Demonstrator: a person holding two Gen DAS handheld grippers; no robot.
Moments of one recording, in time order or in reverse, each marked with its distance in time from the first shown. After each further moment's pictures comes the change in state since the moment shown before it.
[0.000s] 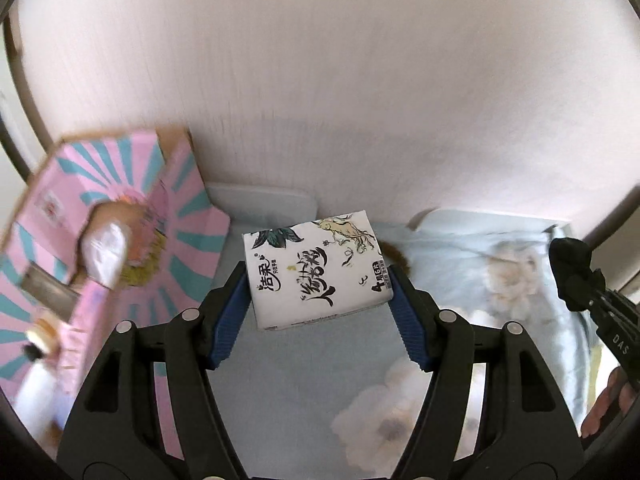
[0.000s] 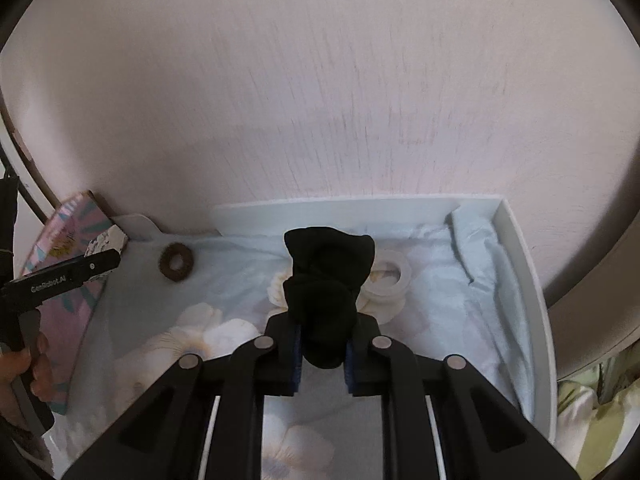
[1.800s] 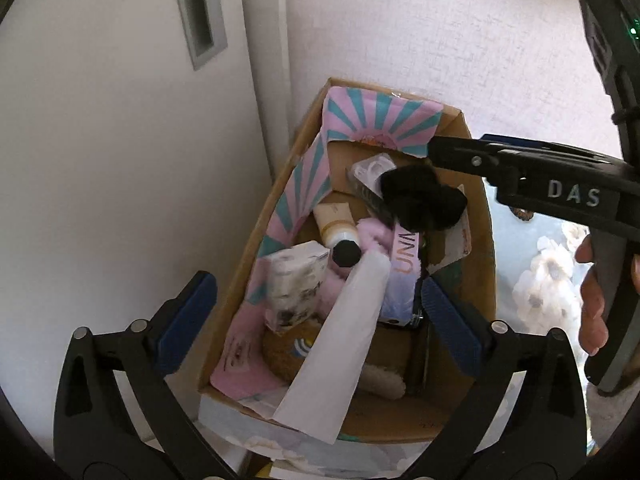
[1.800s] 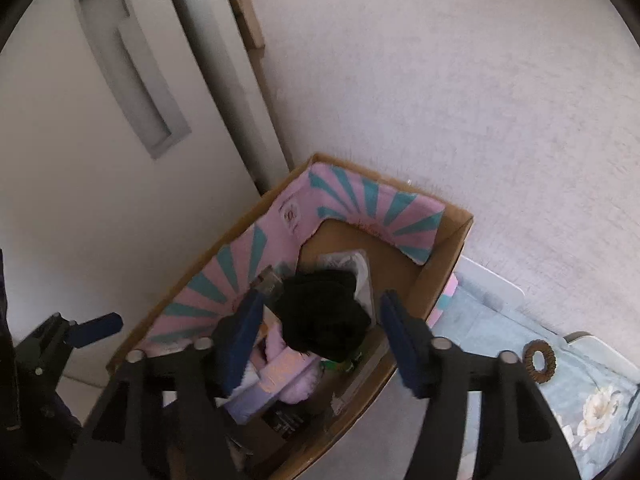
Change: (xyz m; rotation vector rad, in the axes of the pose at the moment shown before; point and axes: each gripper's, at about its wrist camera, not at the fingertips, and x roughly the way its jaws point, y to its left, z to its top) left arm -0.135 0.191 -0.028 -0.122 0.070 0.197; right arm 0.031 0.354 0.045 -0.390 0.164 0.367
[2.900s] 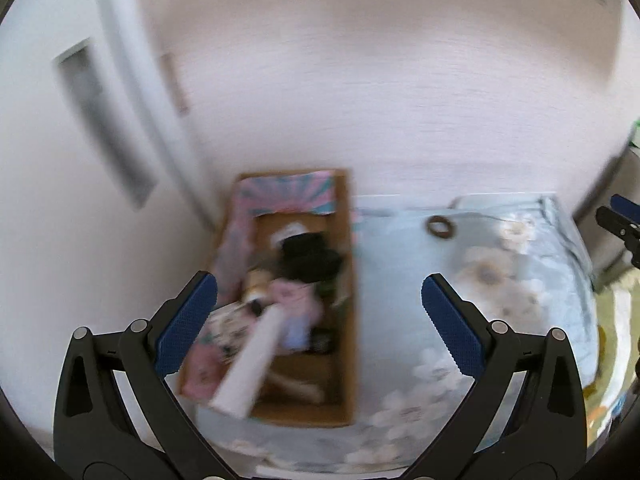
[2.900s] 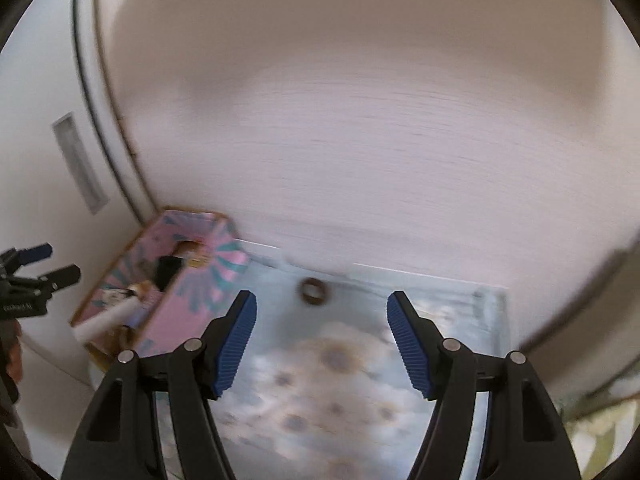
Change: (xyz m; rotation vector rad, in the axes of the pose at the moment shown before) left arm -0.089 -0.113 0.028 0.234 -0.139 -0.066; right arm -0.227 -0.126 -0.120 0.214 -0.214 -0.407
